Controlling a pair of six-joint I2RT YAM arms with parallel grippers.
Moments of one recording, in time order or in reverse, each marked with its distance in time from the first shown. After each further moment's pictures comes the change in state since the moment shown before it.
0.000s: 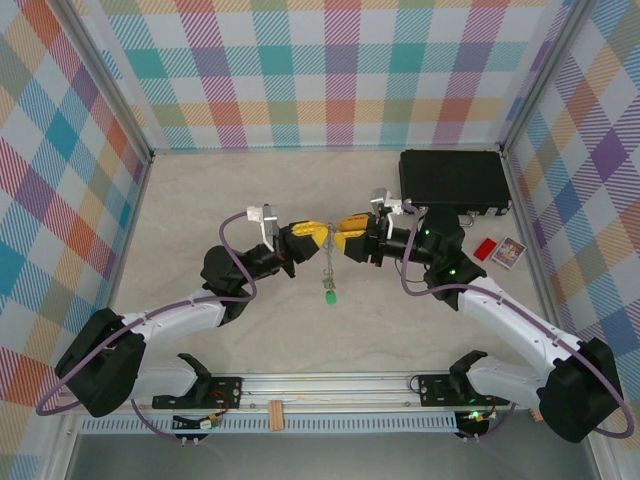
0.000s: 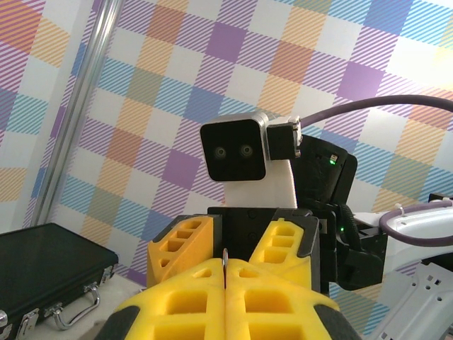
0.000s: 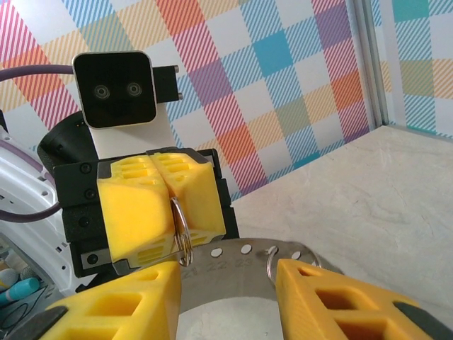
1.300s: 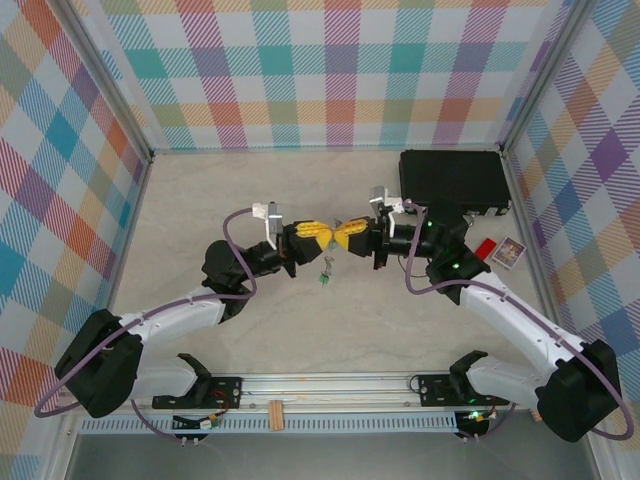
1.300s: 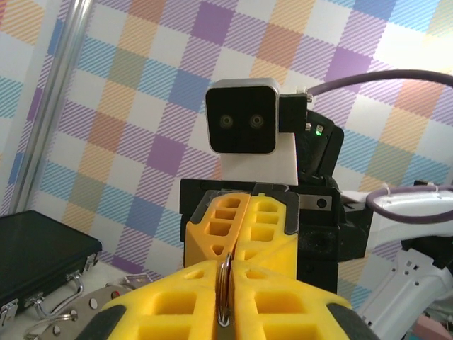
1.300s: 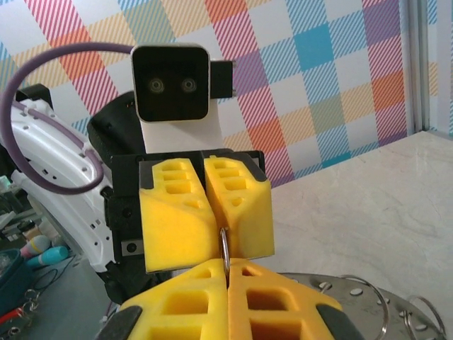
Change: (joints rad) left arm 0.001 -0.010 0.042 -0.091 0.075 -0.003; right arm -0.017 0.005 0.068 -0.081 -0.134 -0.066
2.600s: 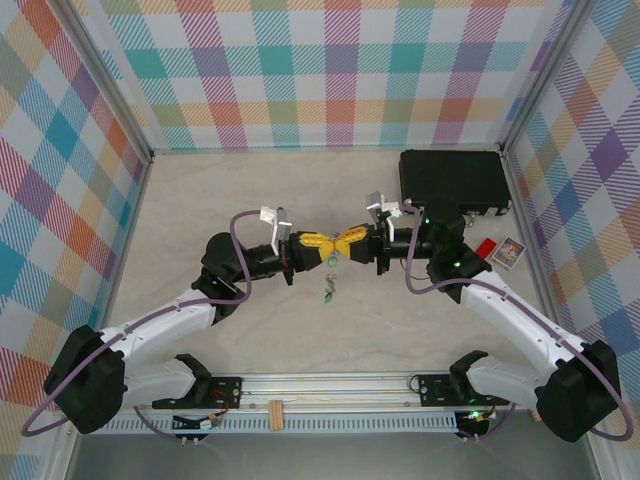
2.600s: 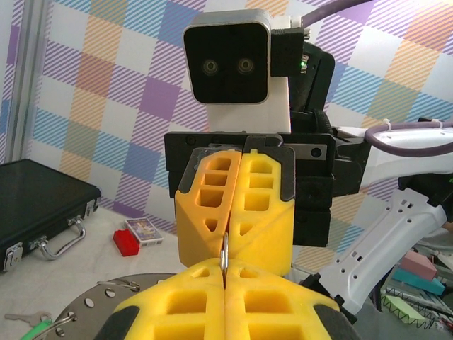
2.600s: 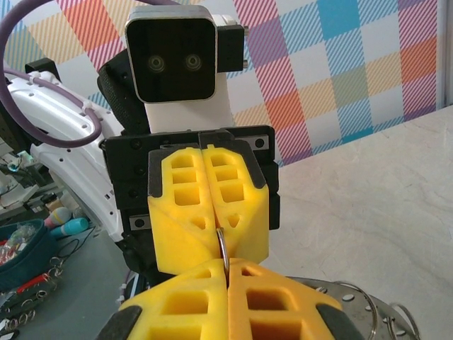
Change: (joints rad) left arm 0.003 -0.093 0.029 -0.308 0.101 0.133; right arm -0.006 0.004 0.011 -0.106 -0.085 -0.065
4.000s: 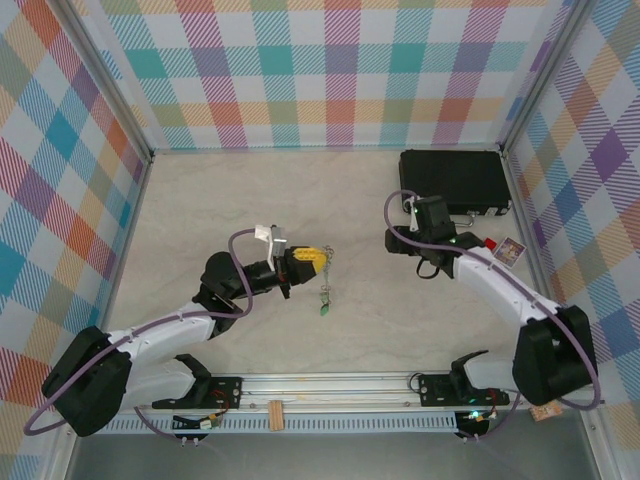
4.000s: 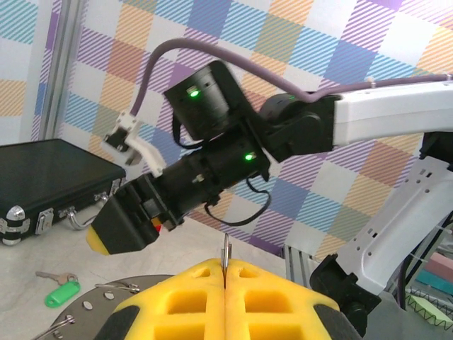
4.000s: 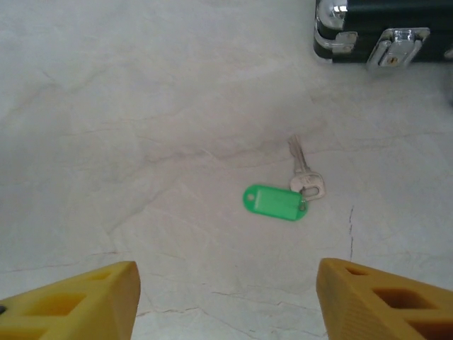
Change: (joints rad) left arm 0.000 -0.023 -0.183 0.138 -0.084 0.008; right arm -0.197 0.233 0.070 -0.629 0.990 0.064
